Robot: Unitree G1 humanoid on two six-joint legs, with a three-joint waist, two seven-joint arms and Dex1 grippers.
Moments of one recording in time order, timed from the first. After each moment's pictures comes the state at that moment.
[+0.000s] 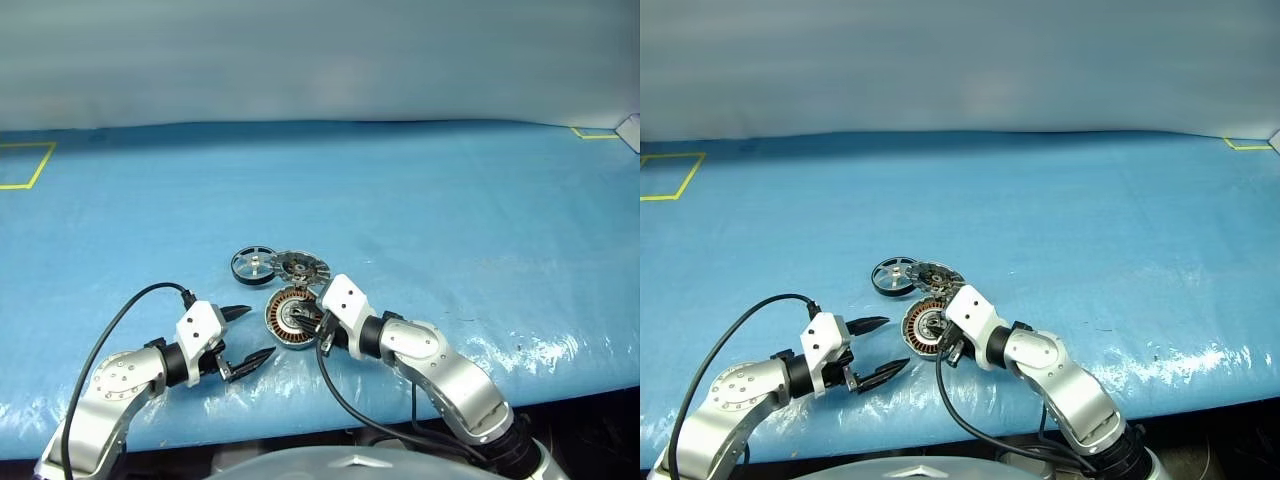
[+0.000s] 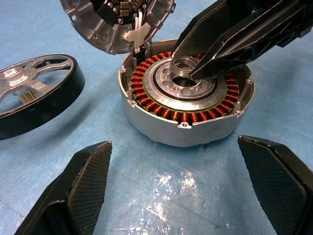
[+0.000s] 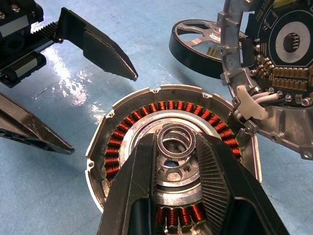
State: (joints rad) left arm 0.31 0.63 -0.05 -0.45 -0.29 0.30 -0.80; right arm -0.05 -0.35 0.47 -0.51 0.15 0.69 0.52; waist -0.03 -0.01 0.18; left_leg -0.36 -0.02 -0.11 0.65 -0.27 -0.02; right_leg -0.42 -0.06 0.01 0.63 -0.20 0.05
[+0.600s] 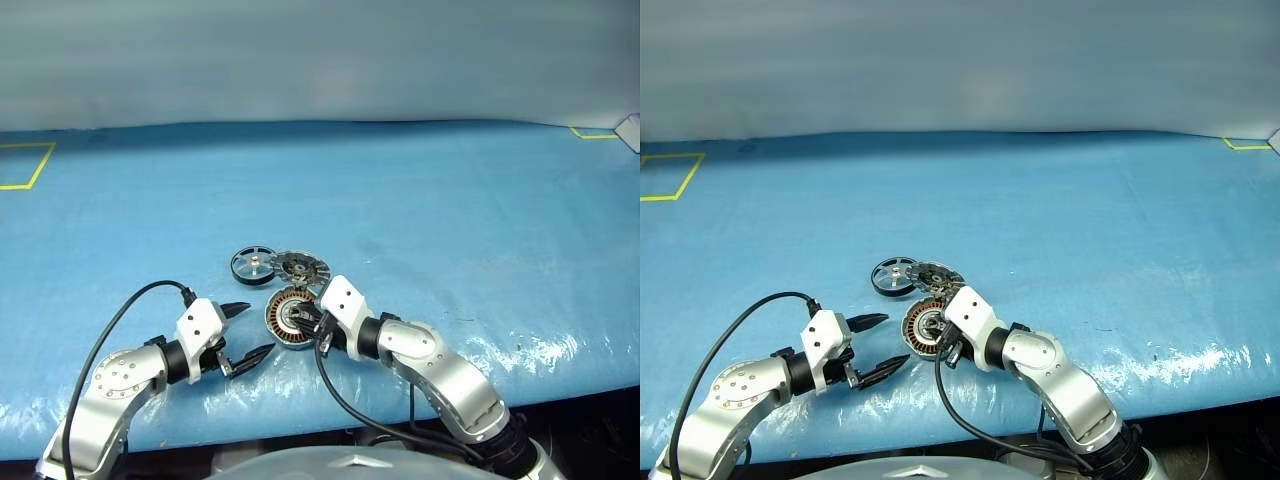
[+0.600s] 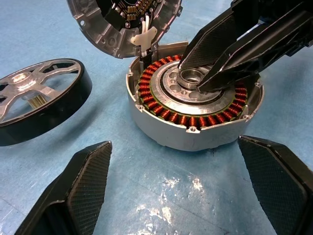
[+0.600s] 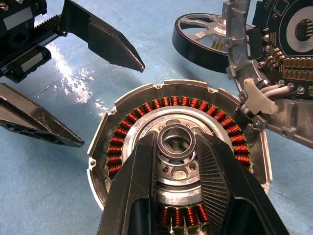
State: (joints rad) left arm 0.31 0.63 -0.05 -0.45 -0.29 0.30 -0.77; right arm -0.05 -0.35 0.48 -0.49 0.16 0.68 0.53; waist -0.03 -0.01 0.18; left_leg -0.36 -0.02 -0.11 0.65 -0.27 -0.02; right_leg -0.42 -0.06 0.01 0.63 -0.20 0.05
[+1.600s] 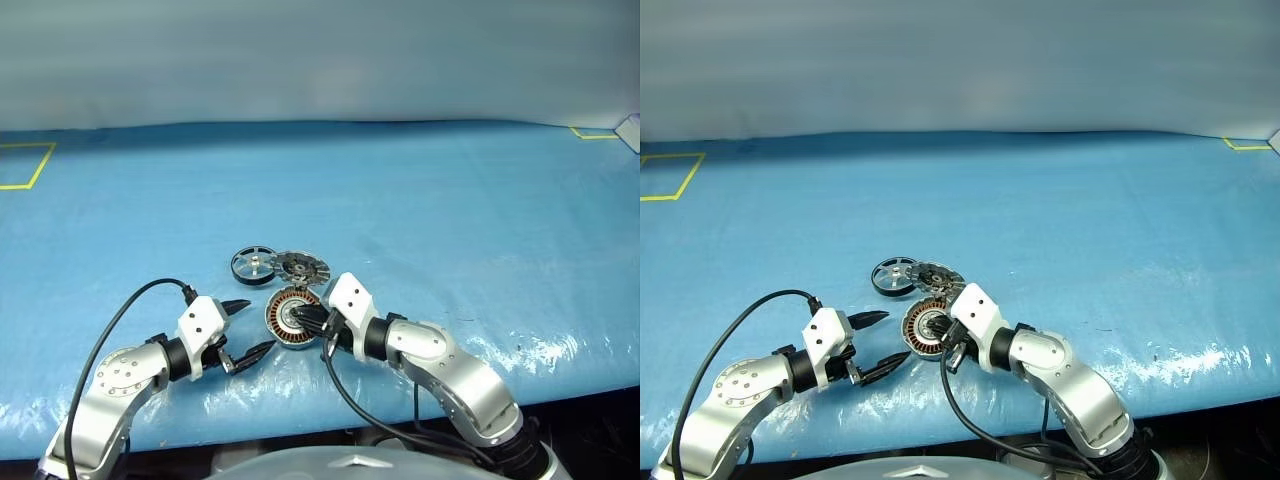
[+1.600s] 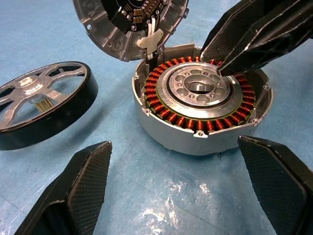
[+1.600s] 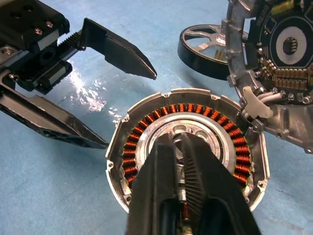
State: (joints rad) left arm 0.29 0.63 -0.06 -0.45 -0.28 0.30 -0.76; right arm -0.04 -0.37 0.43 -0.57 0.24 0.75 0.52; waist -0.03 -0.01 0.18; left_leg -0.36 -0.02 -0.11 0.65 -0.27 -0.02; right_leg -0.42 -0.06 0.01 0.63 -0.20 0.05
